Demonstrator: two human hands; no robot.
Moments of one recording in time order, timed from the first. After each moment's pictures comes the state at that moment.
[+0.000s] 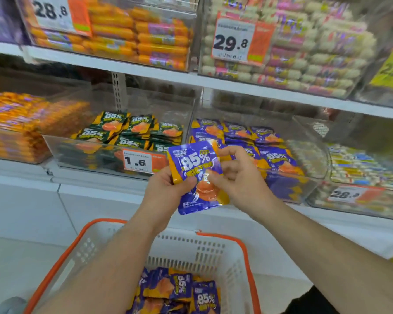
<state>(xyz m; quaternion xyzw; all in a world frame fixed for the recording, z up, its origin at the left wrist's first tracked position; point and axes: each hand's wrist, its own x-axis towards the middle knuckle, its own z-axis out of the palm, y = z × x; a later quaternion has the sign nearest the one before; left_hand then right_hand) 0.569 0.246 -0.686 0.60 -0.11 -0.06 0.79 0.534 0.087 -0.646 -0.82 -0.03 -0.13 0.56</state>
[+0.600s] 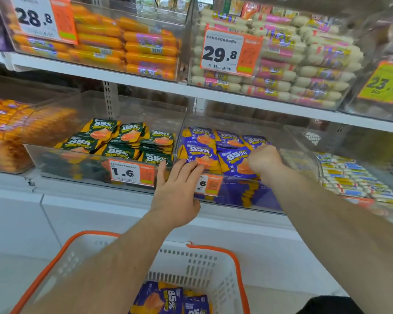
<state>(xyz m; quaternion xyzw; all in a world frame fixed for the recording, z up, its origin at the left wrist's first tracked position) 0.616 0.210 -0.712 0.91 -0.30 0.26 0.13 0.620 0.003 -0.618 -0.88 0.33 -0.13 0.32</state>
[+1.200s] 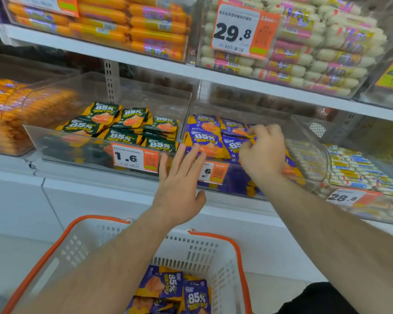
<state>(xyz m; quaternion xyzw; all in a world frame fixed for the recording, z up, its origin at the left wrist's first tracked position) 0.603 0.215 -0.722 0.89 -0.30 0.26 0.23 0.606 0.025 -0.643 -0.89 0.13 -0.42 0.15</state>
